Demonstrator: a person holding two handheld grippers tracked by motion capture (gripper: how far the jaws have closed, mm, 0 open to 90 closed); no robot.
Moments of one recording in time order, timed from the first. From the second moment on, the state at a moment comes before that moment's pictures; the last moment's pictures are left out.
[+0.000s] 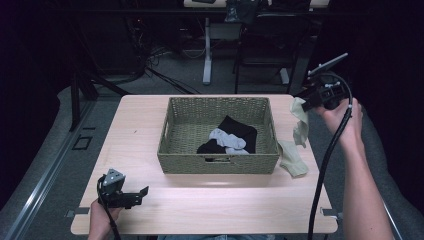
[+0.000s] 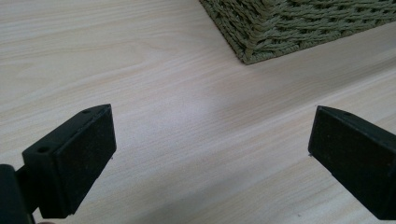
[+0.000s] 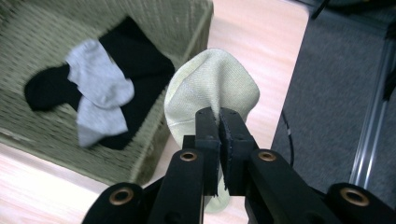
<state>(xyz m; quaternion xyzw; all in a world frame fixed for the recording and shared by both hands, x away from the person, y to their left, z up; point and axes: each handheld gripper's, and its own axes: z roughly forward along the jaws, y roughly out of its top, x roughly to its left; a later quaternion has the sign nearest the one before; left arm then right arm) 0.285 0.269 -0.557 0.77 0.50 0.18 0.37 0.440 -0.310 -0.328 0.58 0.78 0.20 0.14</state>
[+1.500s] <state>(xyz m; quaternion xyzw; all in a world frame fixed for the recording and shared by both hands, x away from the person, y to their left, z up) 0.285 0.268 -0.557 0.76 0.50 0.18 0.37 0.413 -0.330 -0.487 0.59 0.77 0.22 0.11</state>
